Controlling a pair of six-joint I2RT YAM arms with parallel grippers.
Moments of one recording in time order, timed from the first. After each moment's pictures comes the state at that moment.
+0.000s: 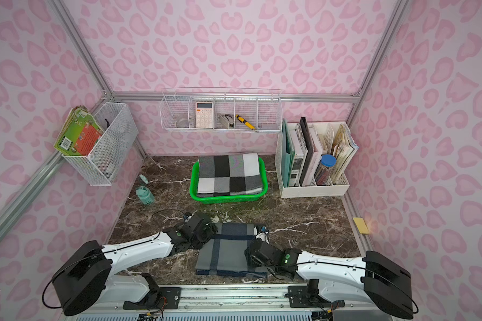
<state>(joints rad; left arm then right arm) -0.74 1.30 0.59 -0.26 -0.15 -1.33 1.18 1.09 0.41 -0.20 0.26 0.92</state>
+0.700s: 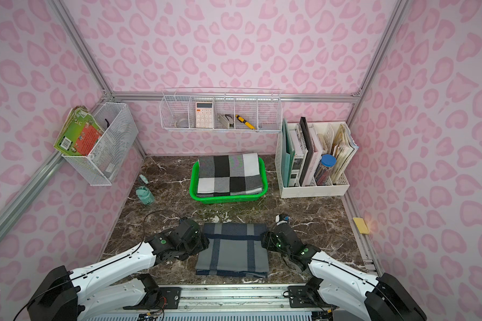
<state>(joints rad) -0.74 1.08 0.51 -0.51 -0.05 -1.07 0.74 0.99 0.26 -0.03 0.03 0.81</state>
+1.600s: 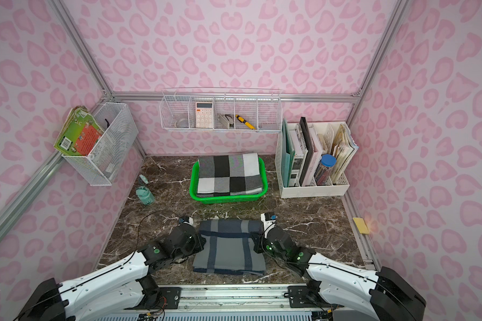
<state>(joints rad) -0.77 0.85 0.38 -0.32 -0.11 -0.99 0.94 0.92 0.25 0.23 0.10 0.73</state>
